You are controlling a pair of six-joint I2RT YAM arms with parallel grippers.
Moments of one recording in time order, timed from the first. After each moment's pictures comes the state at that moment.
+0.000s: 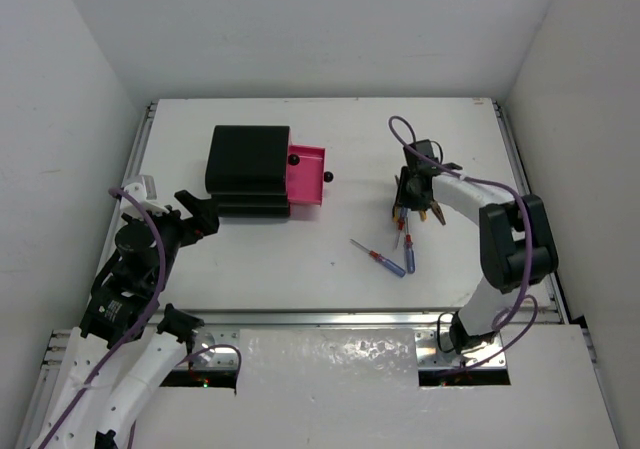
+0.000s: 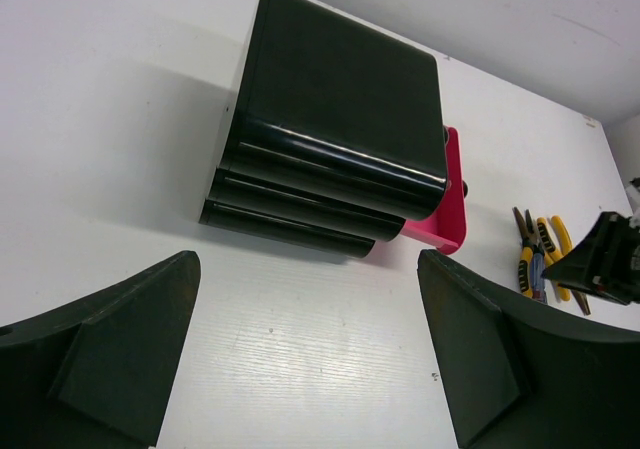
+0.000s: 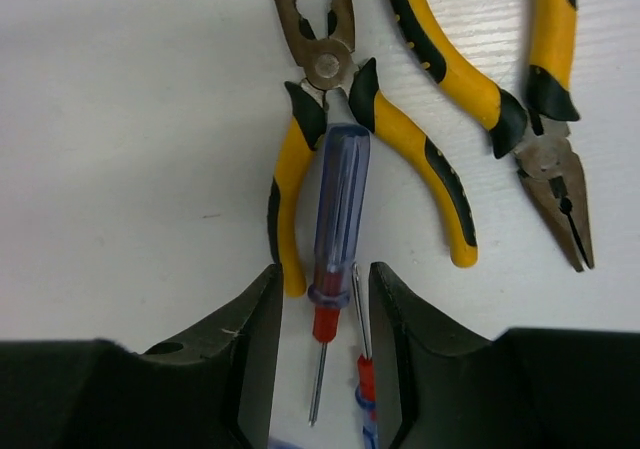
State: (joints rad) left arm -0.32 0.43 0.77 -0.61 -0.32 -0.50; right arm 0.24 1.69 1.02 -0.40 0.13 0.42
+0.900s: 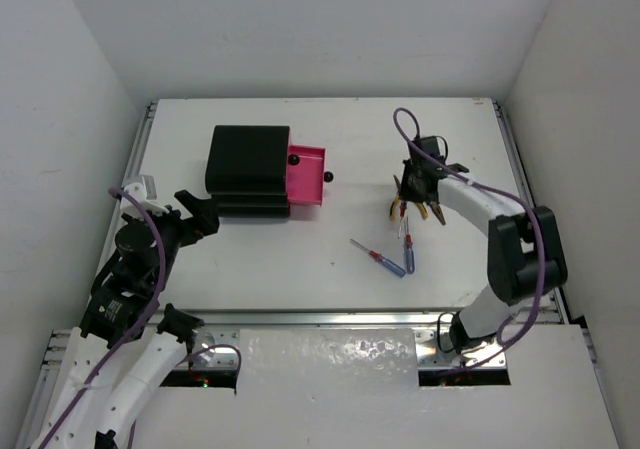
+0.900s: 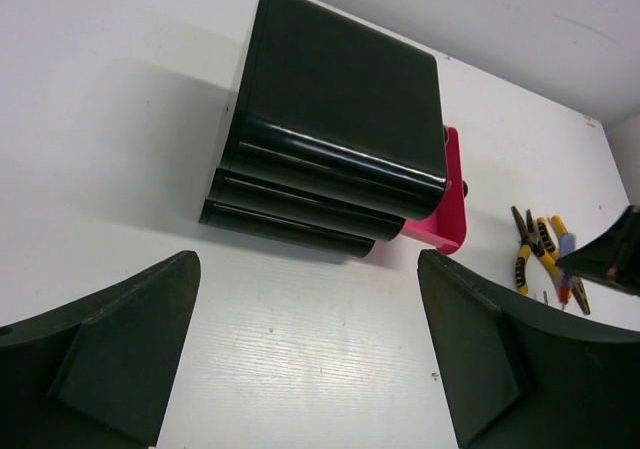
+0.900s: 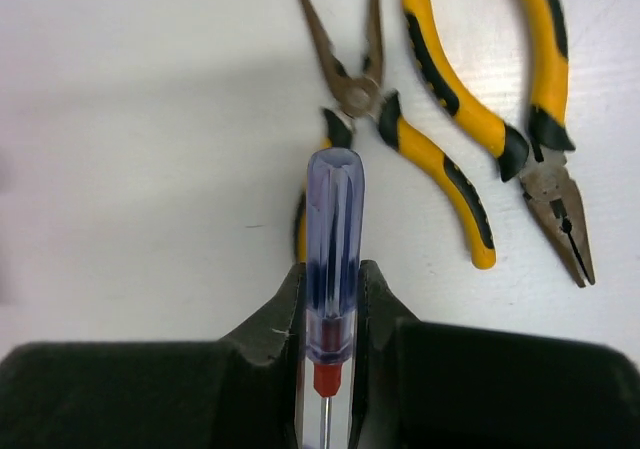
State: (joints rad) left arm -0.32 0.43 0.77 -0.61 -0.32 -0.50; right arm 0.25 1.69 1.01 -0.34 0.12 0.43
